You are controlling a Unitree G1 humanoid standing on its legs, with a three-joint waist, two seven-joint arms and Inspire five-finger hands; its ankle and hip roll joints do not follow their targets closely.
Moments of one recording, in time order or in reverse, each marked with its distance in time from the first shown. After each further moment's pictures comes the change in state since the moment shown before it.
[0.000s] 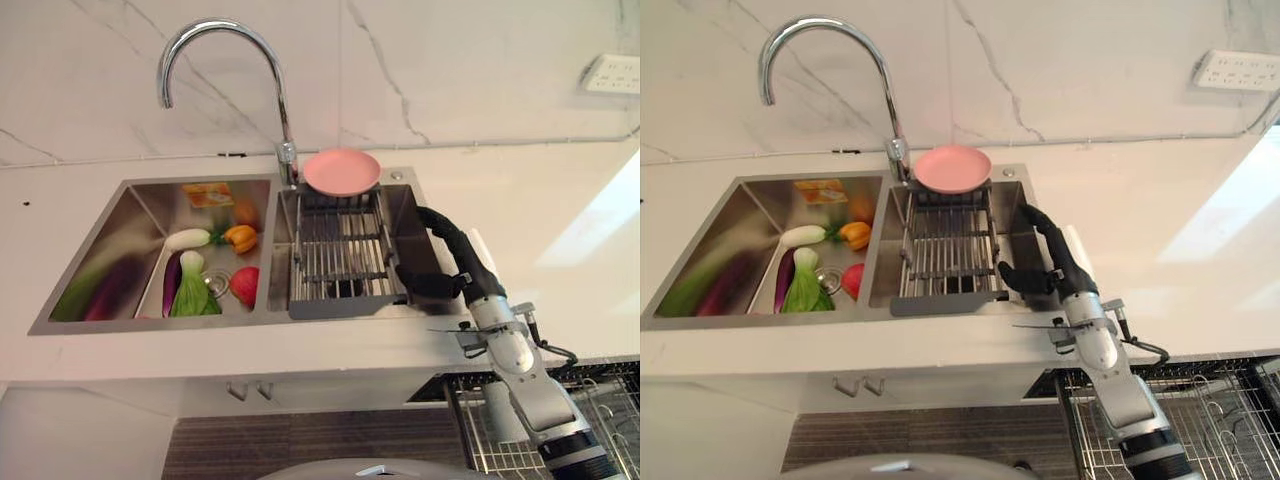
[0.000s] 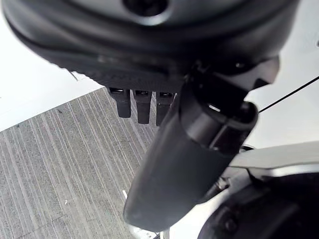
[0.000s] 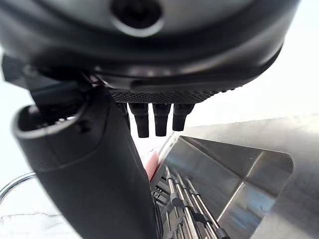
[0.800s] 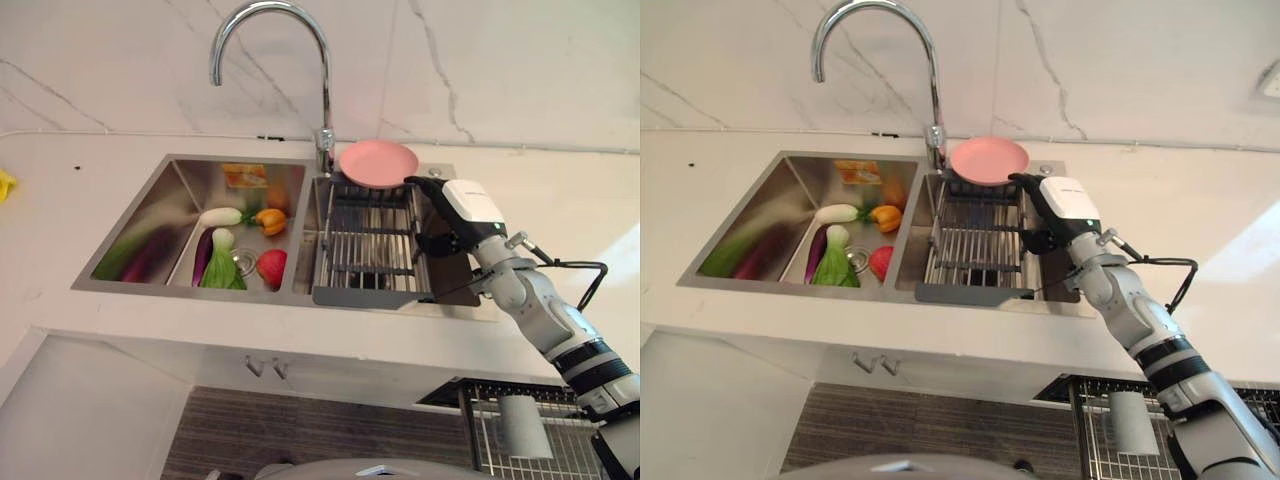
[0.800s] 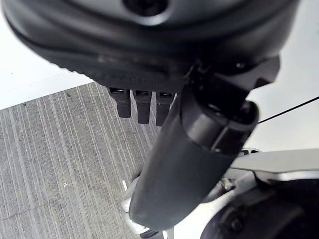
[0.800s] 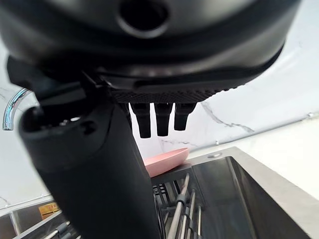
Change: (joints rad) left arm -0.019 0.004 0.008 -0.001 0.017 -0.038 -0.019; right arm -0.424 -0.236 0.244 0.315 -0.341 0.000 -0.040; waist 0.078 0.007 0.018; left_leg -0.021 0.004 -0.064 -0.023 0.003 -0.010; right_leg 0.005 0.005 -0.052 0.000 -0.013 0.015
